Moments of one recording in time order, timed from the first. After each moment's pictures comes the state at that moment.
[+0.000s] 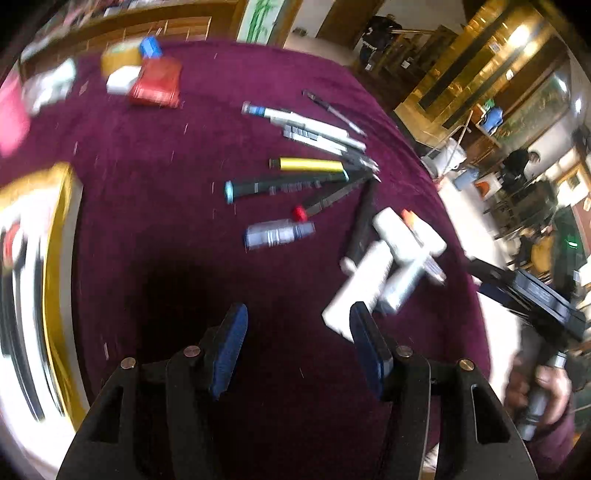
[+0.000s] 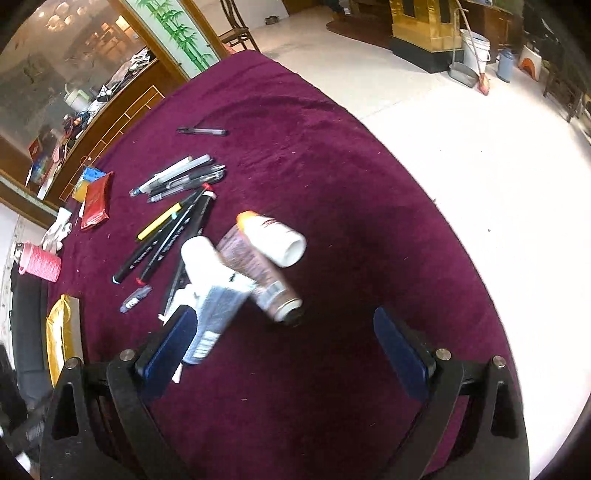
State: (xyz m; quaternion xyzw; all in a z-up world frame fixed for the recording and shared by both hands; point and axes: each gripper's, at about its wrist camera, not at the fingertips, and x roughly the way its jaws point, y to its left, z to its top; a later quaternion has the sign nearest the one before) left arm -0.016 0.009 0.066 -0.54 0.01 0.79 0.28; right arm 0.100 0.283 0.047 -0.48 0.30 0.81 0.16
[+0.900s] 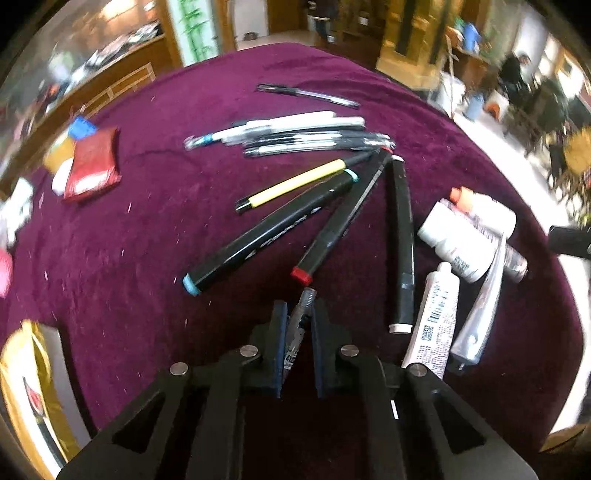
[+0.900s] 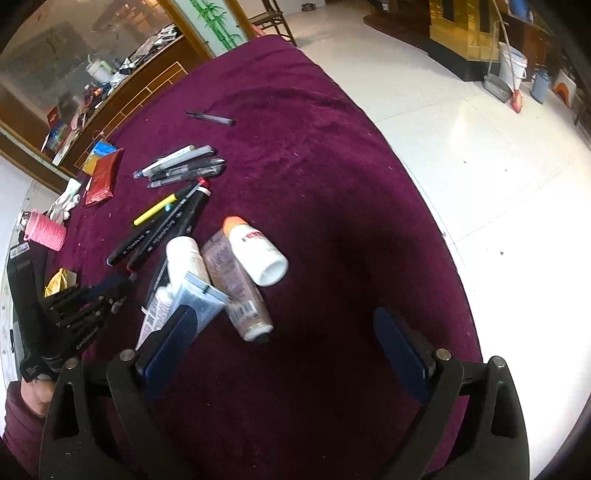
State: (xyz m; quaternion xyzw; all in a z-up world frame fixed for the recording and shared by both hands) left arm -0.048 0.072 0.027 -0.51 0.18 0.79 0.29; right arm 0.083 0.306 0.037 -0.51 0.26 0.82 0.10
